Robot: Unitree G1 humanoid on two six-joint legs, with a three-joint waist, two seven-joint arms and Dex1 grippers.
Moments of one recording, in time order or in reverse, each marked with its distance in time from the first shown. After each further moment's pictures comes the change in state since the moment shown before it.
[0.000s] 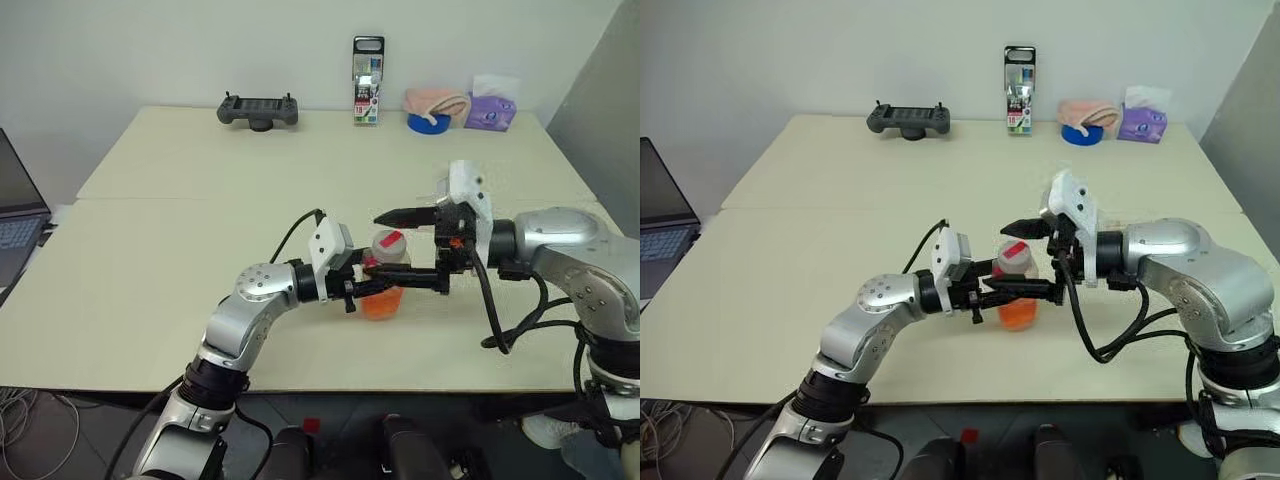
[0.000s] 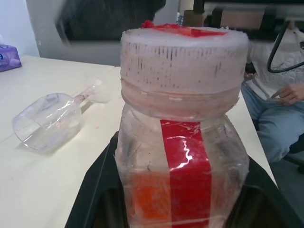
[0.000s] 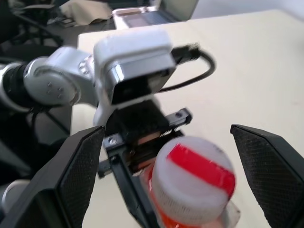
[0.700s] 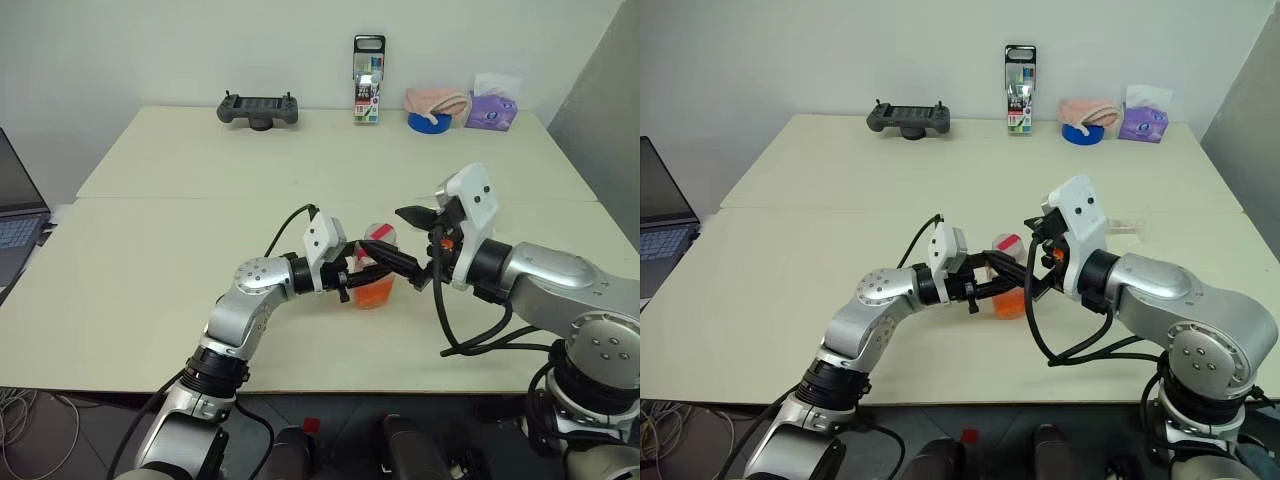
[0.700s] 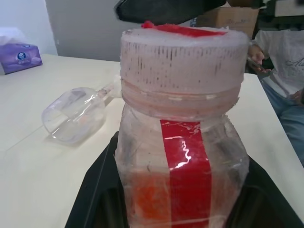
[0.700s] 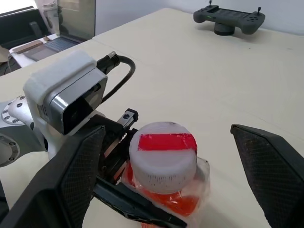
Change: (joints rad) left arm -0.030 0.012 0.024 0.114 0.028 -0.091 -0.021; right arm 0.071 0.326 -0.208 -0.254 0.151 0.430 -0.651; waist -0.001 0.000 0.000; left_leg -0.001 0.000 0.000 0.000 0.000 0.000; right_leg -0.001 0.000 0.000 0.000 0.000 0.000
